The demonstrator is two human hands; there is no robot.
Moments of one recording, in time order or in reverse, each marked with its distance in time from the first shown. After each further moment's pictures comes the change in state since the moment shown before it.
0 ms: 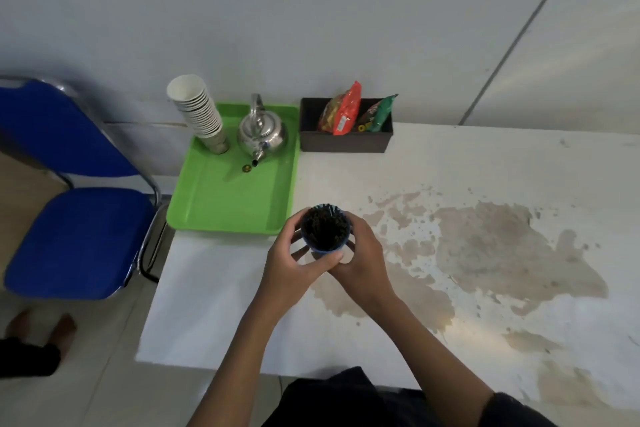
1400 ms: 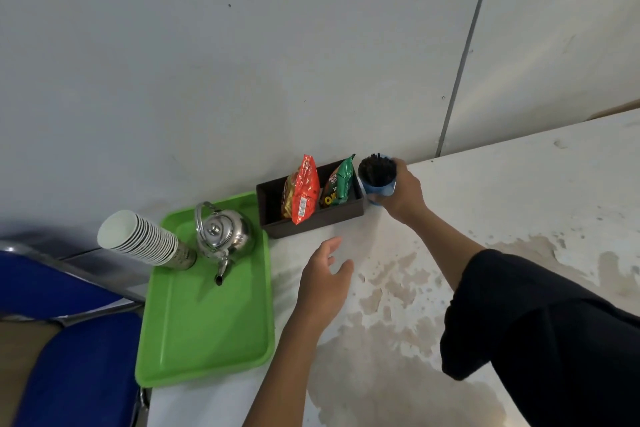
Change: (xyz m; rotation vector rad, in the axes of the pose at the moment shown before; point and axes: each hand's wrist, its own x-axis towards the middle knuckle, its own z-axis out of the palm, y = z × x) left_hand 0.163 0.044 0.095 0.452 -0.174 -0.177; right_hand 0.263 0.089 -0.137 -0.210 0.249 0.233
